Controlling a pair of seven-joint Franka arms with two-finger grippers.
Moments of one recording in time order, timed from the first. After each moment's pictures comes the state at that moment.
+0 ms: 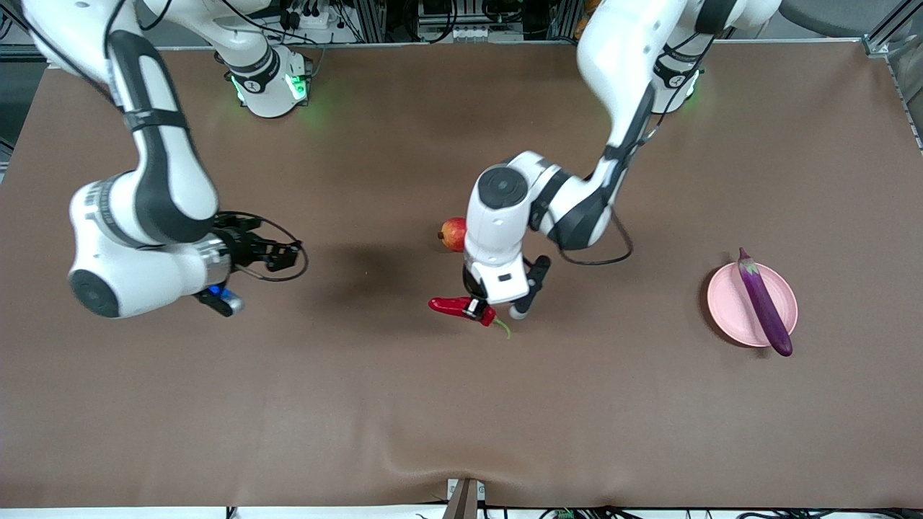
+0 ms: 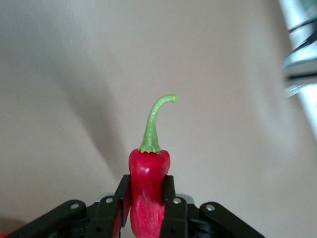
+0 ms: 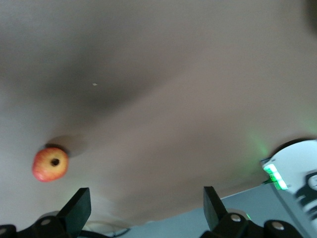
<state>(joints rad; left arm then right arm) -0.77 0.70 0.14 -1.31 0.01 2.29 -1.80 0.19 0.47 0.01 -1.52 0.38 1.46 0.75</state>
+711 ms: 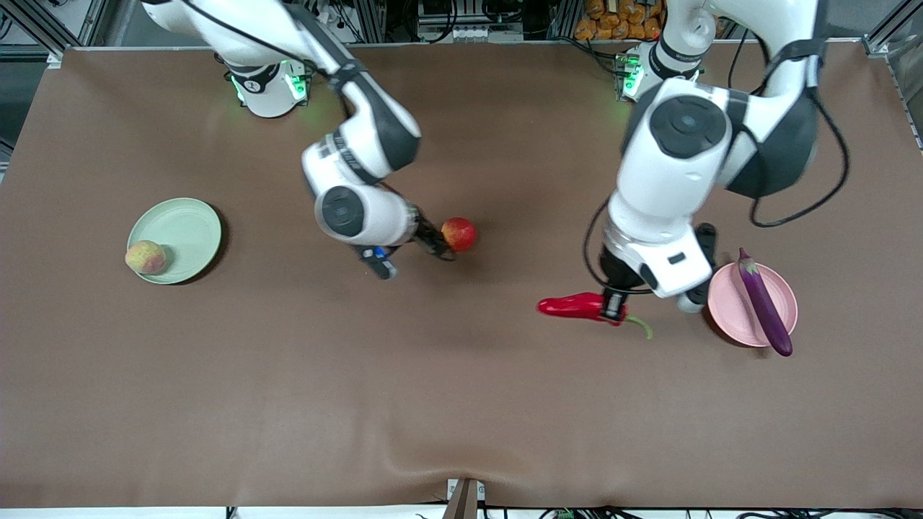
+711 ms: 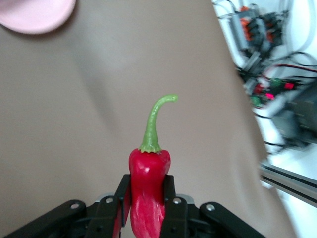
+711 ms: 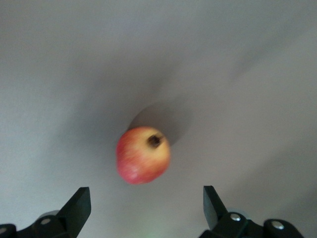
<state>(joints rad) -0.56 0.44 0.17 -1.32 0.06 1.90 -1.58 0.61 0.56 0.08 -1.63 0.41 2.07 1.30</state>
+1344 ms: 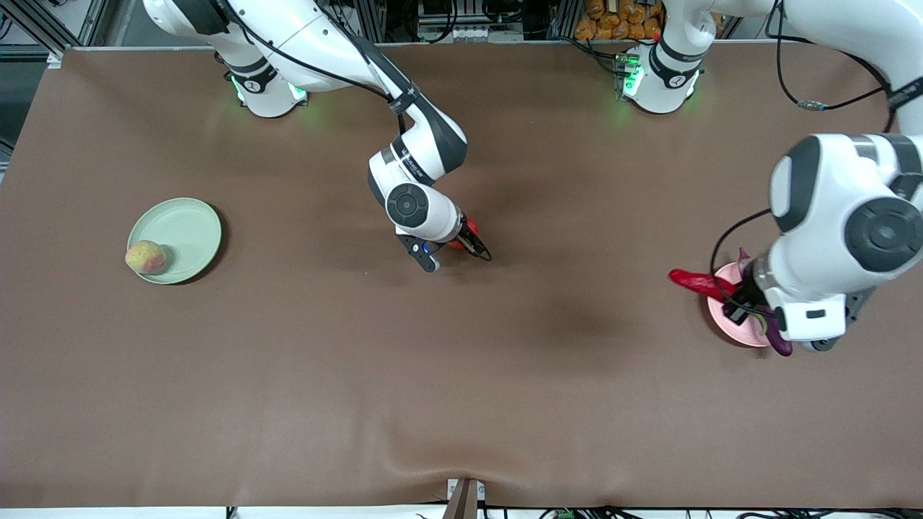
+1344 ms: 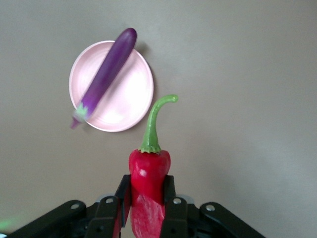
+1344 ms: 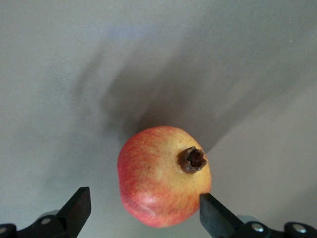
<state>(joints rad) -0.27 0.44 0.17 -1.39 0.06 1.69 -0.91 0.71 0.69 0.08 -1.63 0.42 2.24 1.38</state>
